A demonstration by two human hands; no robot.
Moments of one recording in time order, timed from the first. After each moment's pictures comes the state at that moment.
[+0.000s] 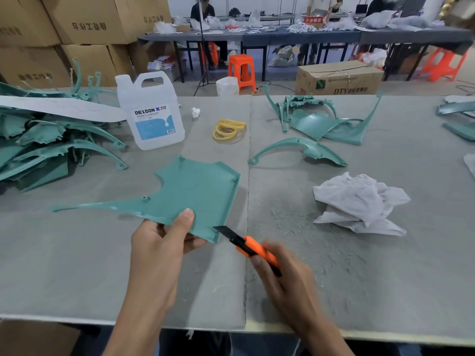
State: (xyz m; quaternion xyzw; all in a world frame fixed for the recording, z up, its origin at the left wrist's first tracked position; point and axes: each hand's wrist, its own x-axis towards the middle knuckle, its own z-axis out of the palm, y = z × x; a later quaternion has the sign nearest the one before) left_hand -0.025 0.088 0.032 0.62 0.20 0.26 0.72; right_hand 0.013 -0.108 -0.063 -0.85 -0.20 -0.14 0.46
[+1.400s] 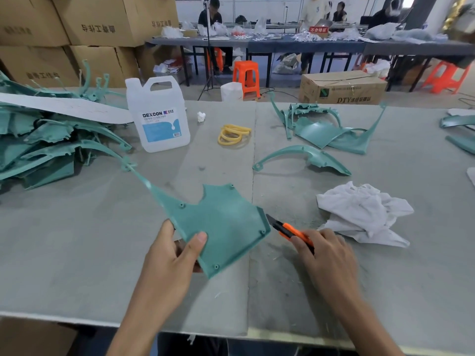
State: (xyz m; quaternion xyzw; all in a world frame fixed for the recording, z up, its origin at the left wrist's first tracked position) left_hand -0.037 0.105 0.006 0.75 0.12 0.17 0.63; right_hand 0.079 -0.158 -0.063 -0.97 -0.08 -0.12 0.18
